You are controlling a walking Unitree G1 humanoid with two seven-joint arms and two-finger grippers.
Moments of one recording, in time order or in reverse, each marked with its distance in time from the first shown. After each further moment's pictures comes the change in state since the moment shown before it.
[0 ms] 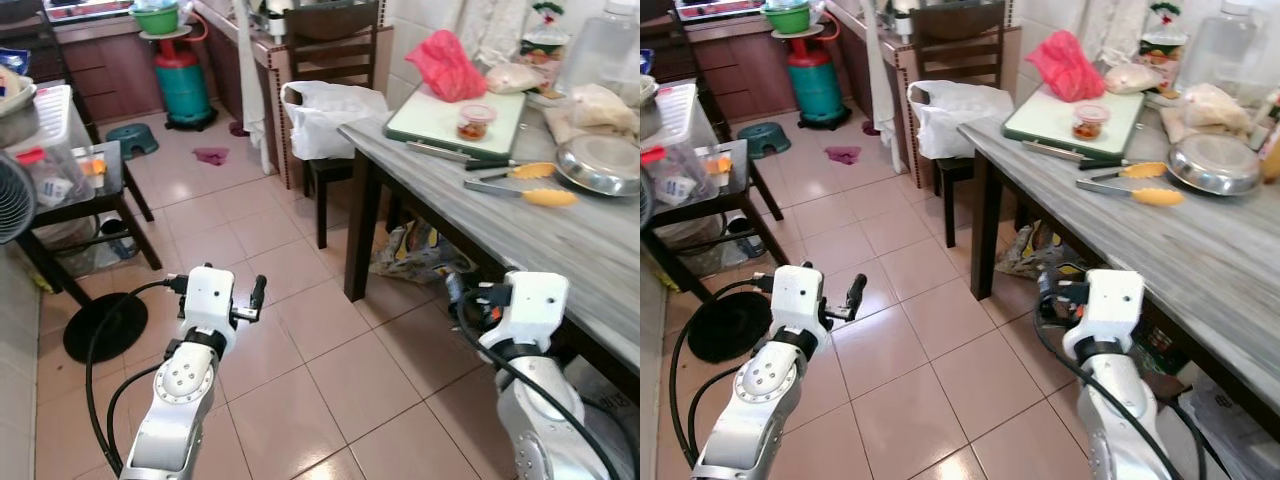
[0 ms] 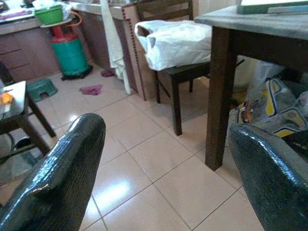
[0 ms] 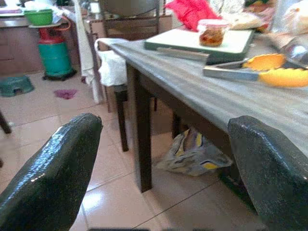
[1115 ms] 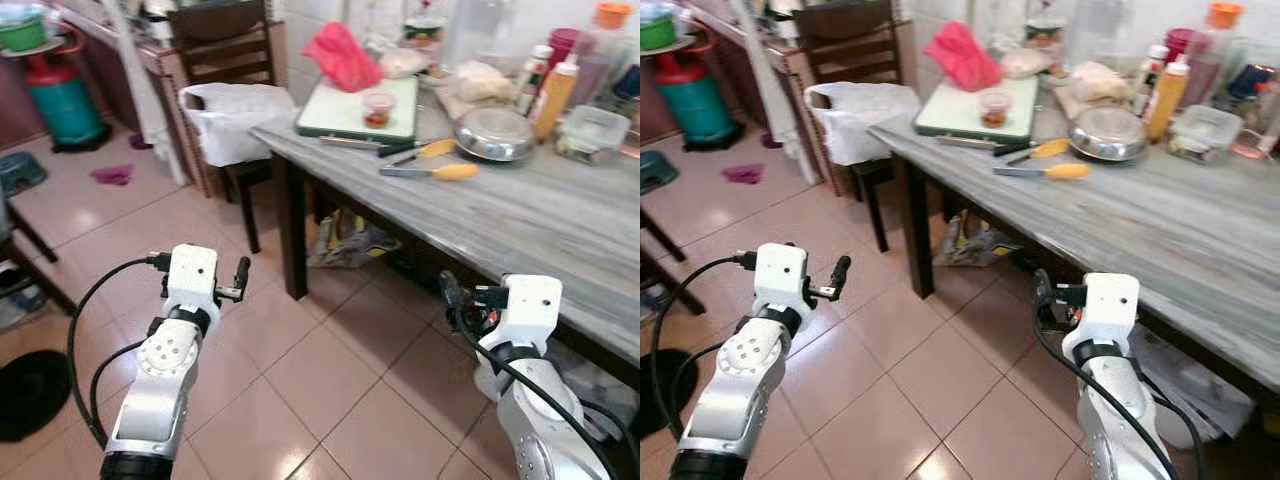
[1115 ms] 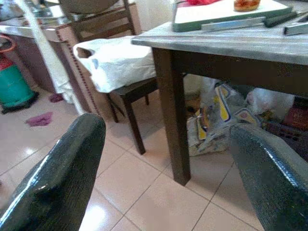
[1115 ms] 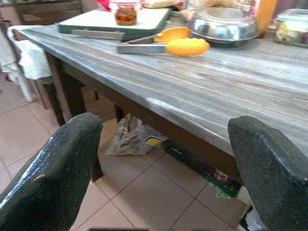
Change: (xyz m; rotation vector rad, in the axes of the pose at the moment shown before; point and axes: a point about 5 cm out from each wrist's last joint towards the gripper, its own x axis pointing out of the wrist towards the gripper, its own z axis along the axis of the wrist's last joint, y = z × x) left arm 0.017 0.021 0.018 0.037 -0.025 0.028; right arm -0.001 -0.002 -0.002 -0.008 0.040 -0.009
